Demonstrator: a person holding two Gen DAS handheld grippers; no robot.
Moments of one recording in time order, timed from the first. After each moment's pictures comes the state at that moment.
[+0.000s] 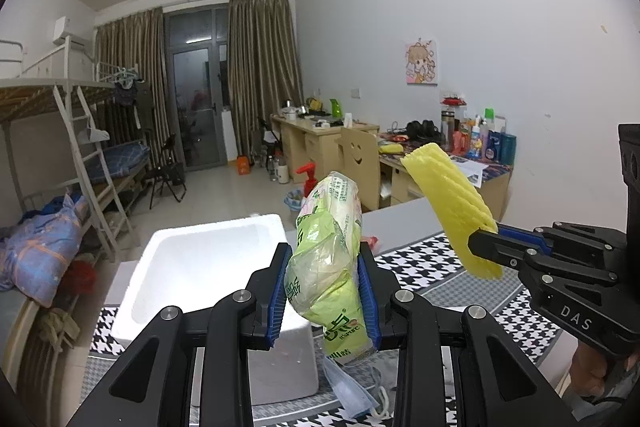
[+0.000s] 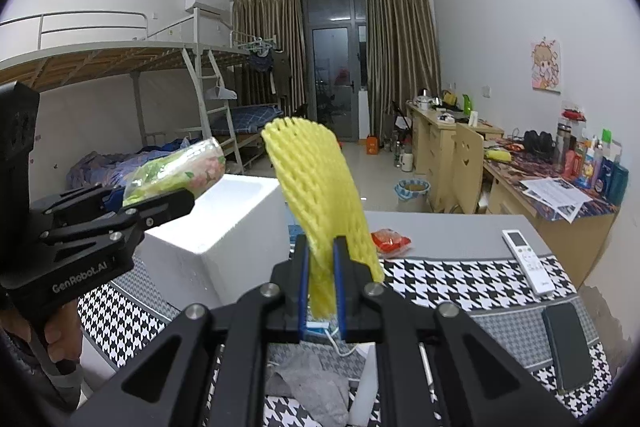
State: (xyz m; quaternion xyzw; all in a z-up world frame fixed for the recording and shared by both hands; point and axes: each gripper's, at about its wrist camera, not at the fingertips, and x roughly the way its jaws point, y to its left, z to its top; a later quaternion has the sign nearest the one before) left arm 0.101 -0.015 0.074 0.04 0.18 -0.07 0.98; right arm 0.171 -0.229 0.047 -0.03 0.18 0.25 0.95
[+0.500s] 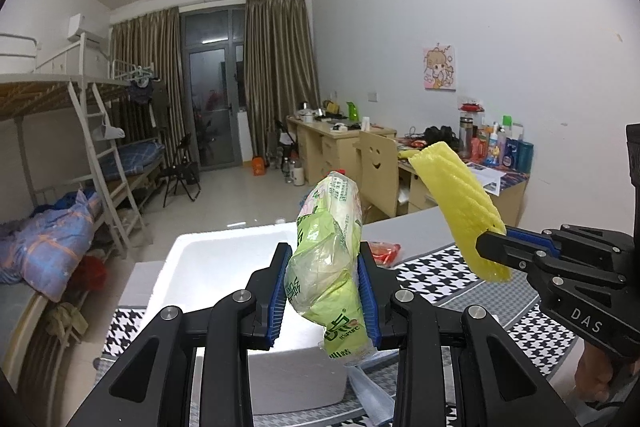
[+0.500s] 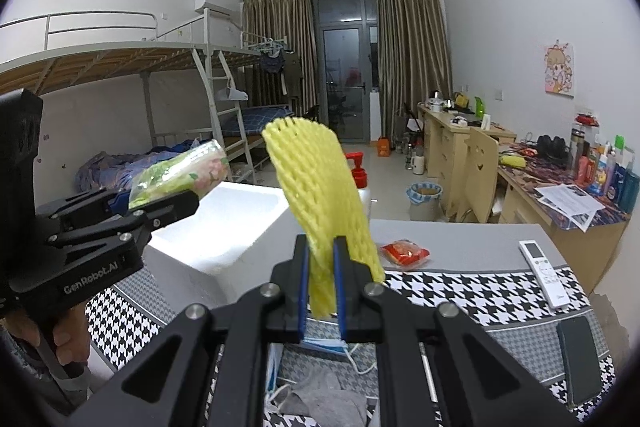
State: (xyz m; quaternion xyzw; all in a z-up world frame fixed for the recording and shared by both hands) left arm 0.109 0.002 0.077 0.03 0.17 -0.04 0.98; right arm 0.182 -0.210 0.054 -0.03 0.17 0.27 0.95
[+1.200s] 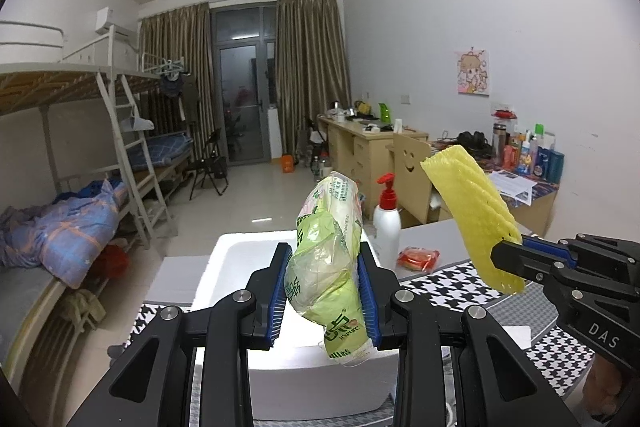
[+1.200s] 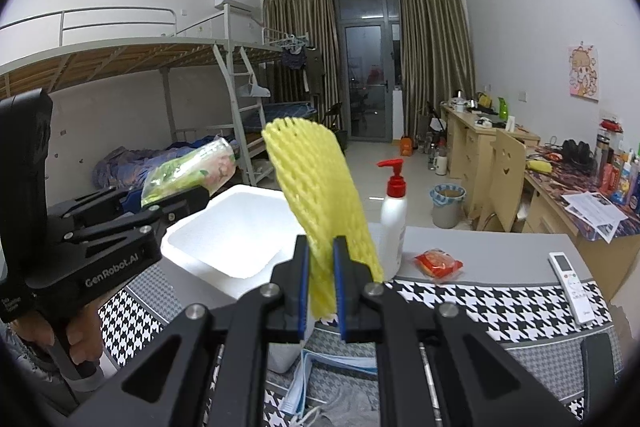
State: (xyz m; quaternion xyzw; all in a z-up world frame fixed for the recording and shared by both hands) left arm 0.120 0.023 0.078 0.02 0.18 0.02 0.98; right arm 0.198 -0.181 0.060 -0.03 0.18 0.31 0.93
